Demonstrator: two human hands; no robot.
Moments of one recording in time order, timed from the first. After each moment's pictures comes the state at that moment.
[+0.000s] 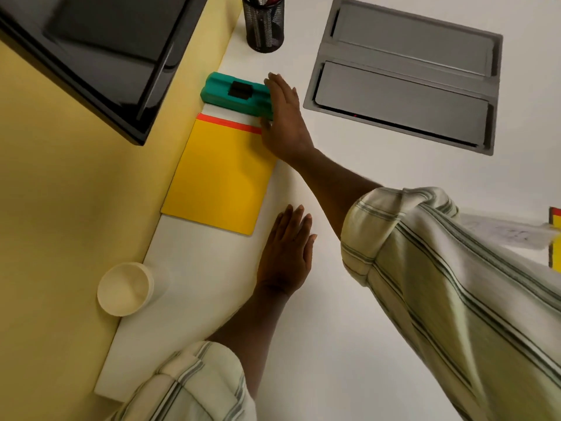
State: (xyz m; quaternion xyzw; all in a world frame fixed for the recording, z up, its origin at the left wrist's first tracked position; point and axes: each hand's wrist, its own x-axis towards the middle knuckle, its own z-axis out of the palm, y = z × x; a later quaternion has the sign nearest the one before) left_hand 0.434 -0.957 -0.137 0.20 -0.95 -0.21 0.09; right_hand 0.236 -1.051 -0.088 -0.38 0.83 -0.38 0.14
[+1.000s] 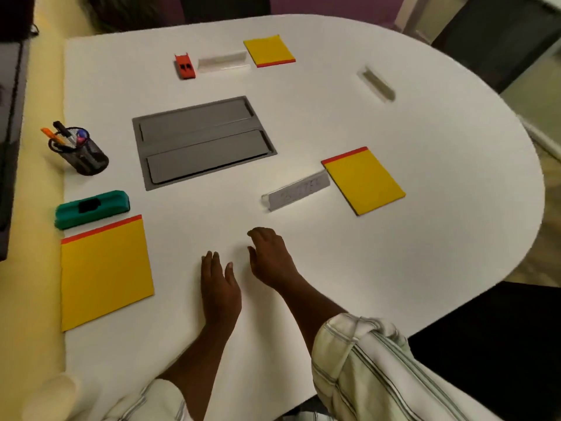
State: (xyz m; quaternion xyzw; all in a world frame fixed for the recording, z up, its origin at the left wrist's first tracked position) left_hand 0.460 -0.880 -0.090 0.18 -0.92 -0.34 0.09; right_hand 0.399 -0.764 -0.055 -0.16 0.95 -0.28 -0.01
